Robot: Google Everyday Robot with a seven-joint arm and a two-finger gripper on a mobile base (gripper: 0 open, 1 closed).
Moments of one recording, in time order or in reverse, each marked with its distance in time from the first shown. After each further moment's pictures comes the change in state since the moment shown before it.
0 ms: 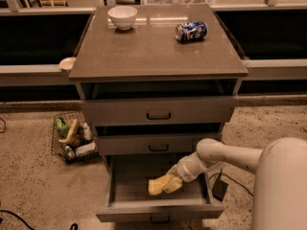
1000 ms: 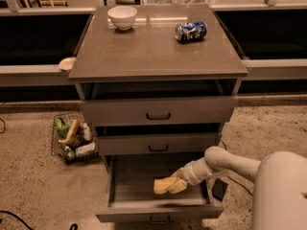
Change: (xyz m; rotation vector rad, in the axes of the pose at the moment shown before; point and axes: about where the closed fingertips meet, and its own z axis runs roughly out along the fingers) arm 0.043 -0.038 0.026 0.020 -0.093 0.082
